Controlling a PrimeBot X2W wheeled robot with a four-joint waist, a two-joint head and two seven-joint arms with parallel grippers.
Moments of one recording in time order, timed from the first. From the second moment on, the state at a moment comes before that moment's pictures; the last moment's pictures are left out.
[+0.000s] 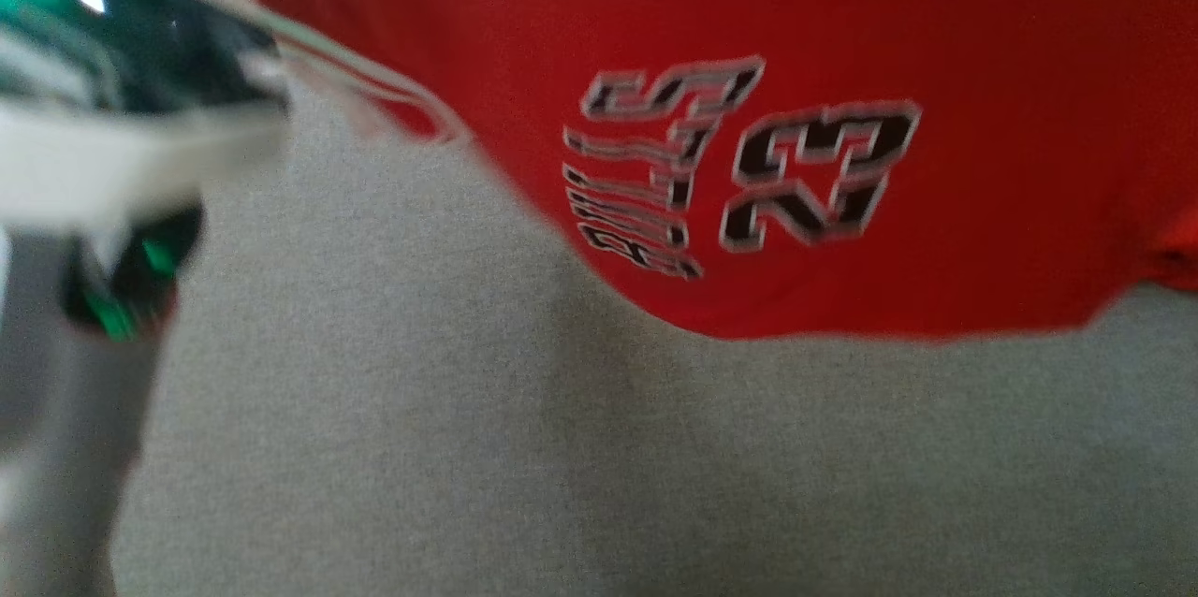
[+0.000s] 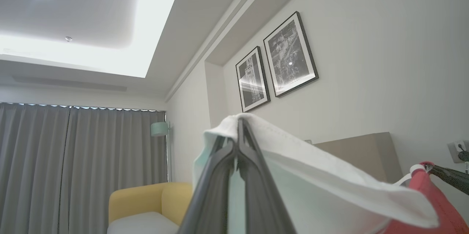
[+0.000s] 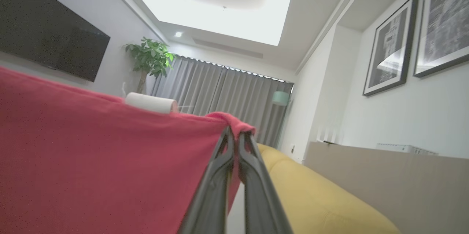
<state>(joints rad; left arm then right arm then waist) -0.71 0.37 -0.28 -0.32 -0.59 -0.05 0.06 -0.38 -0.72 0.01 -0.15 0.54 0.13 -0.12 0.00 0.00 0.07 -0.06</state>
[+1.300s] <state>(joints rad) -1.07 0.25 -0.46 0.45 -0.58 -0.13 -0.25 -1.14 -0.76 0.55 0.57 0.52 0.13 -0.26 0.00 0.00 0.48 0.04</state>
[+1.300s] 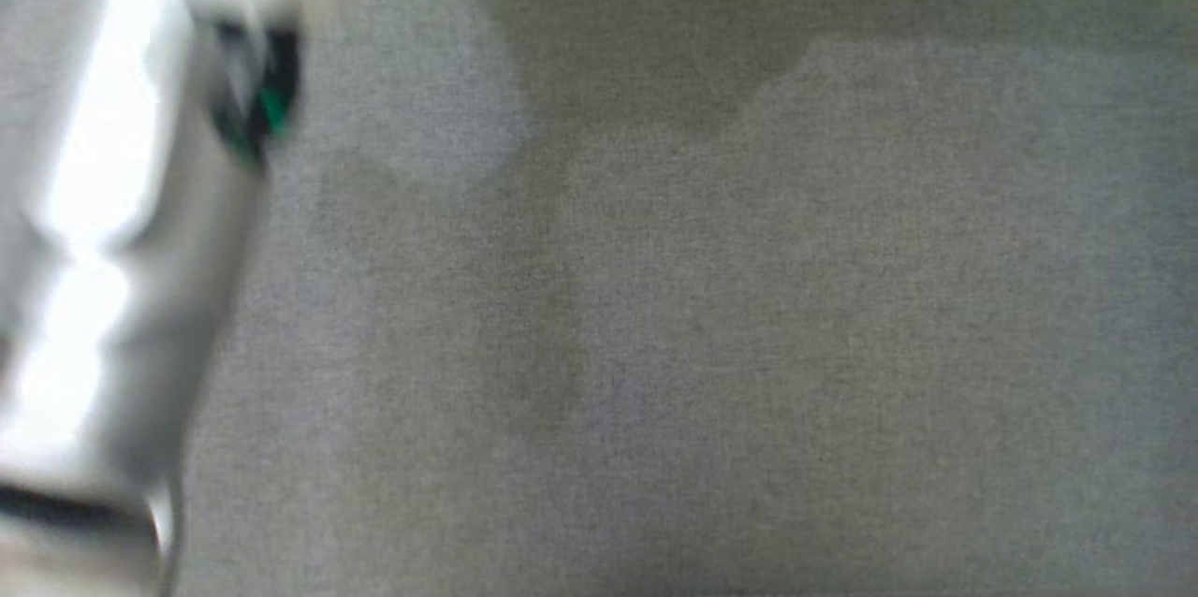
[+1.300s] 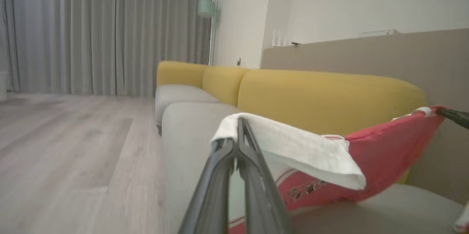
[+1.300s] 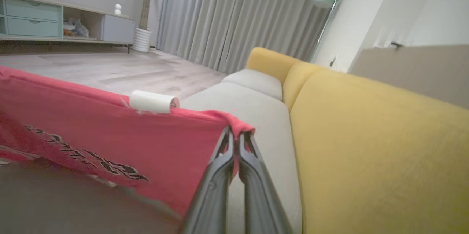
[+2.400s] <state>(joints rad) 0.10 0.27 -0.42 -0.08 -0.54 0.02 -0.20 -0.05 -0.59 0.20 0.29 0.52 0.13 -0.25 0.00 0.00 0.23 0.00</state>
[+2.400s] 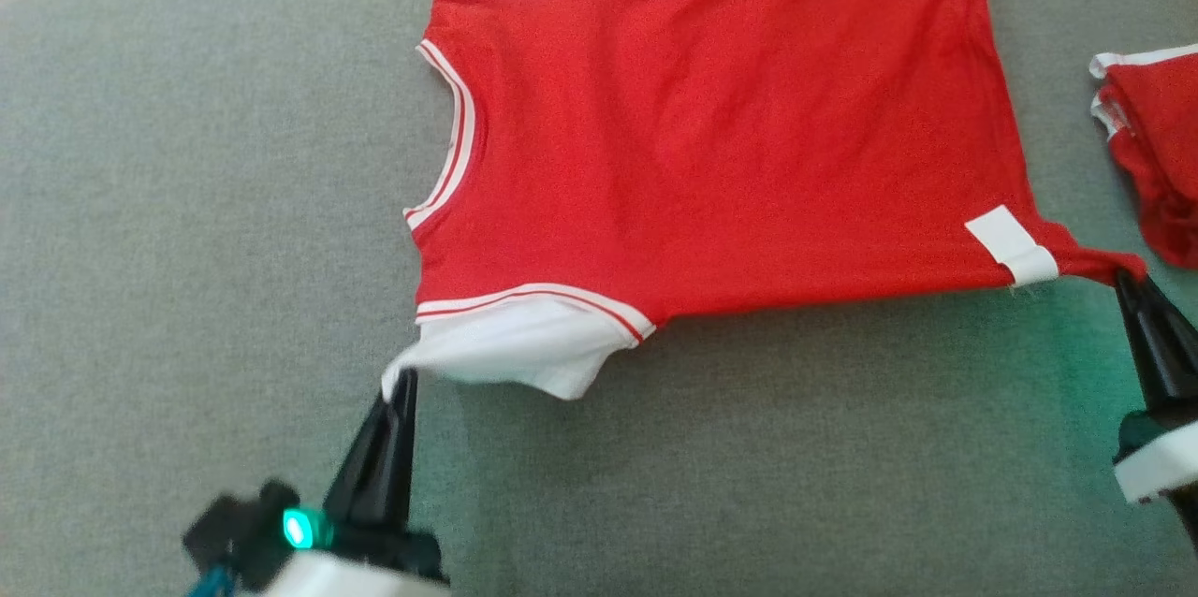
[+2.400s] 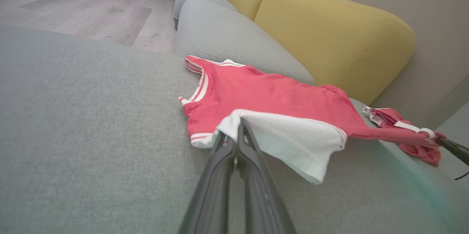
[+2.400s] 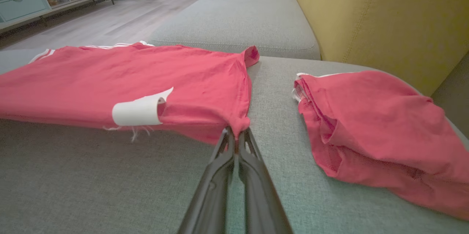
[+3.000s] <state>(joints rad) -0.49 0.22 -0.43 0.20 -0.52 -0.07 -0.16 -0.41 -0.62 0.35 0.44 0.57 0.13 -0.23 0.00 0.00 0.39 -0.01</state>
